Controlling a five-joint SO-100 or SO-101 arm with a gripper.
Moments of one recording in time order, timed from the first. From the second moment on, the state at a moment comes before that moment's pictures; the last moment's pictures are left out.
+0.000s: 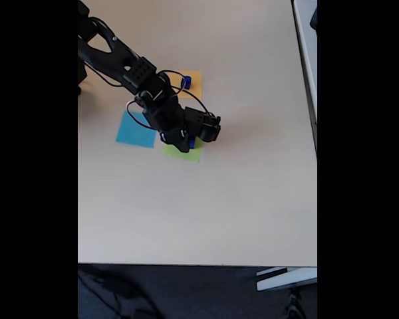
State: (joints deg) arm 35.9 64.0 77.3 45.0 54.6
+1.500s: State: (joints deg) arm 39.6 67.1 71.6 52.4 54.8
